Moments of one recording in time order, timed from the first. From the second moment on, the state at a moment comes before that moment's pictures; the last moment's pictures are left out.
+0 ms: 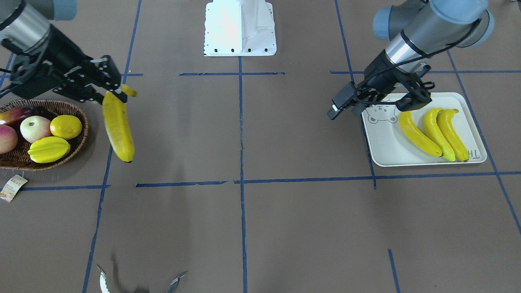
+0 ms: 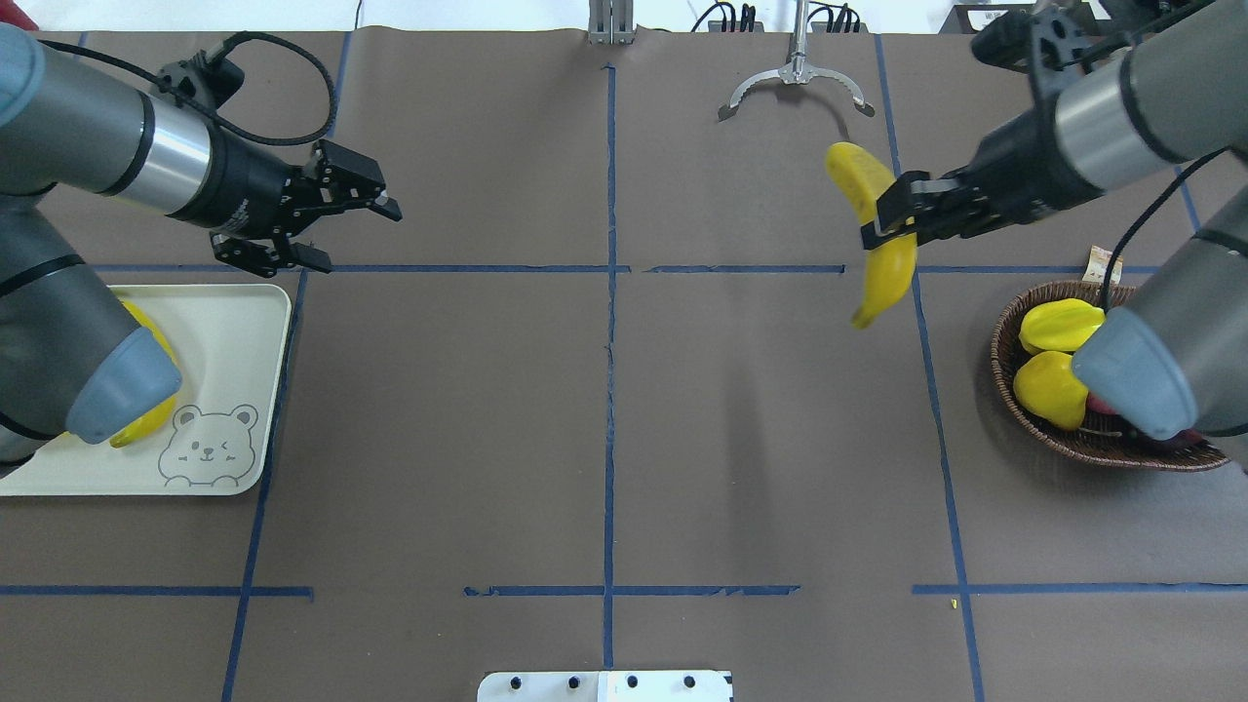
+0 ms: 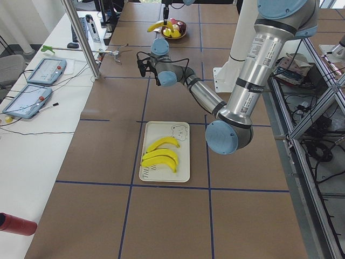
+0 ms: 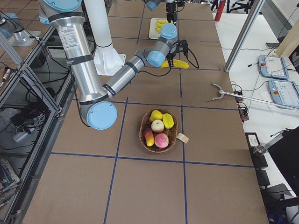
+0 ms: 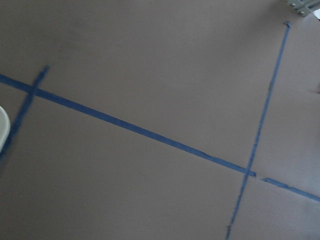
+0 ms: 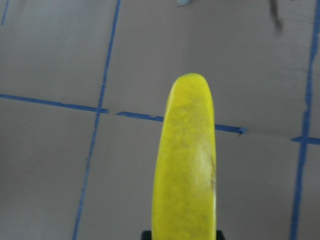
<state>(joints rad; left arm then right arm) -0.87 -1.96 -1.87 -2.08 -2.20 -1.66 0.91 -1.24 2.02 -1.27 2.26 1.03</state>
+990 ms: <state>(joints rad) -0.62 -2.07 -1.83 -2.37 -1.94 -1.92 0.48 -1.14 2.02 -0.99 1.81 1.34</state>
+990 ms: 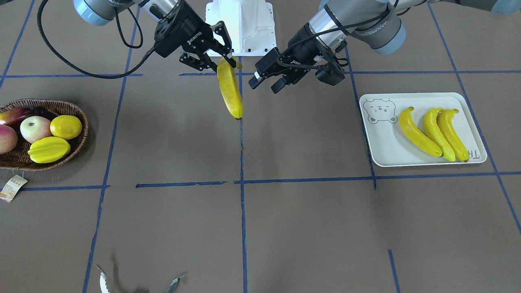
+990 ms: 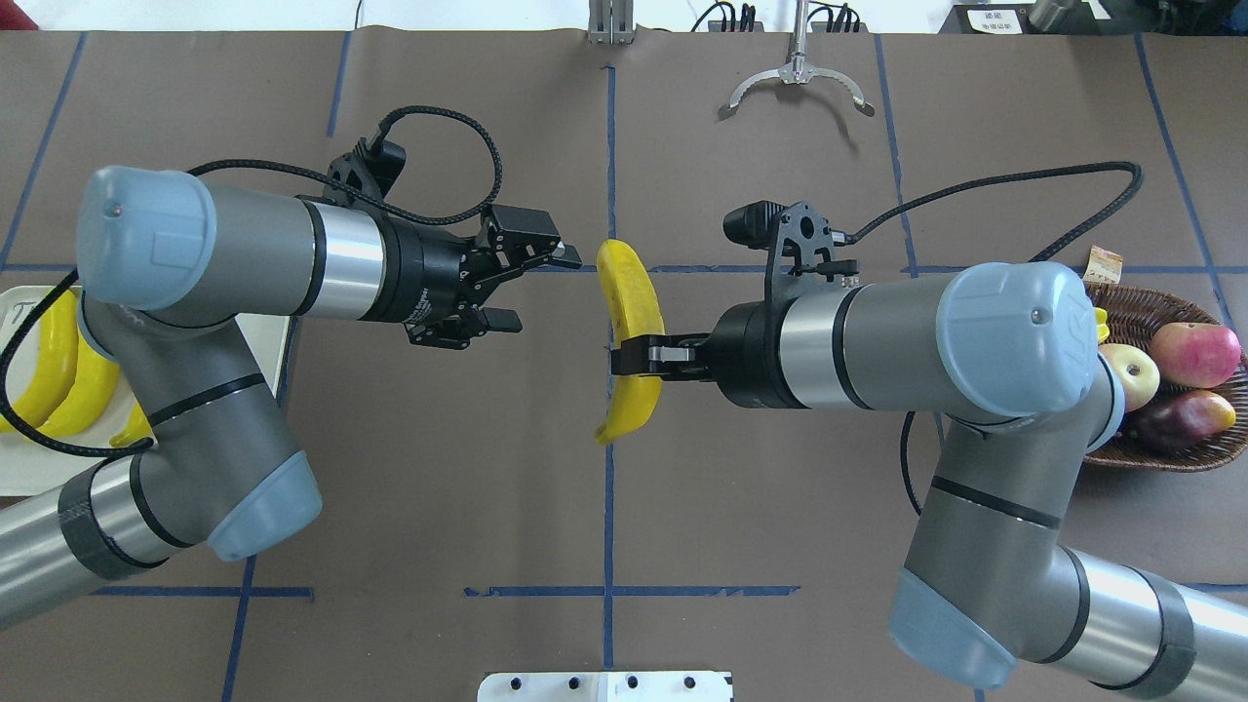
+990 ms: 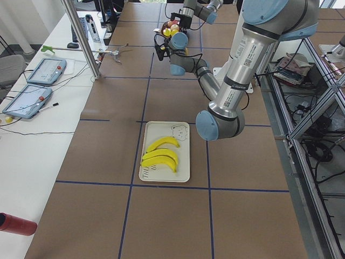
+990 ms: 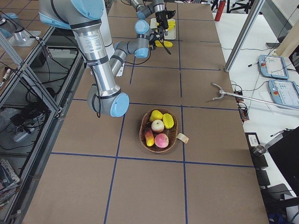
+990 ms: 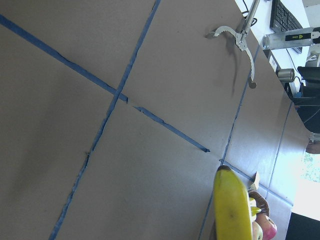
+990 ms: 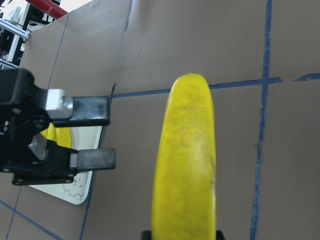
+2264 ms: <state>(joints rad) -0.57 -2.12 -1.79 -2.37 -1.94 -1.93 0.40 -1.11 2.02 -0.99 1.75 1.34</state>
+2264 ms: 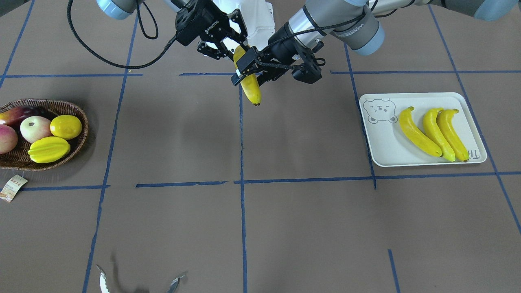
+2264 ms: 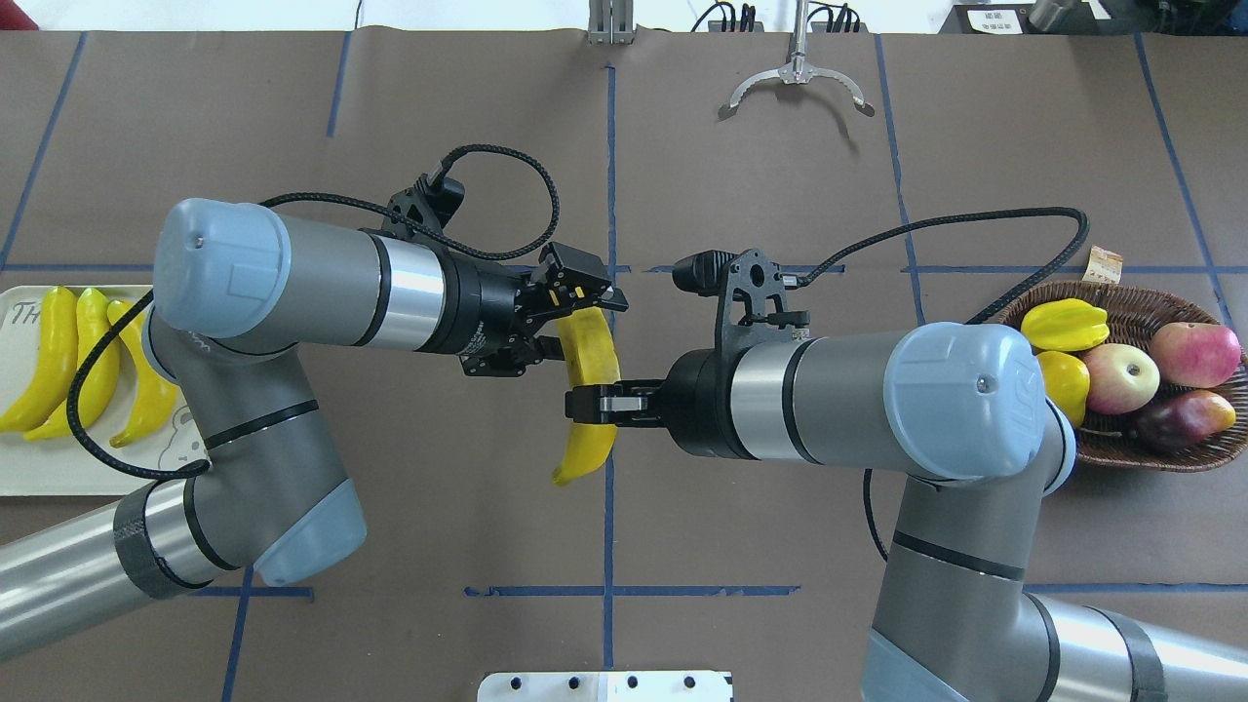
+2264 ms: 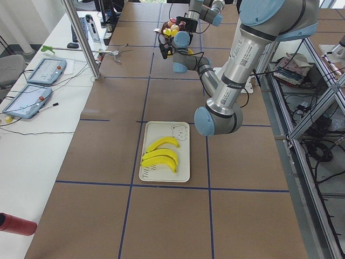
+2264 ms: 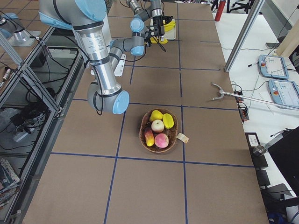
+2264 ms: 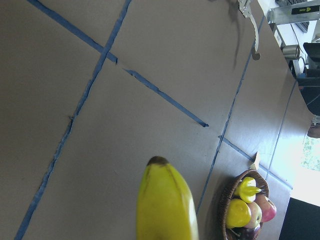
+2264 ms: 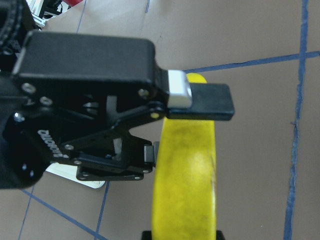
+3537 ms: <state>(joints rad) -0.62 -2.10 -1.80 -2.26 -1.95 -1.89 0.42 -1.16 2.15 -1.11 1.76 1.40</state>
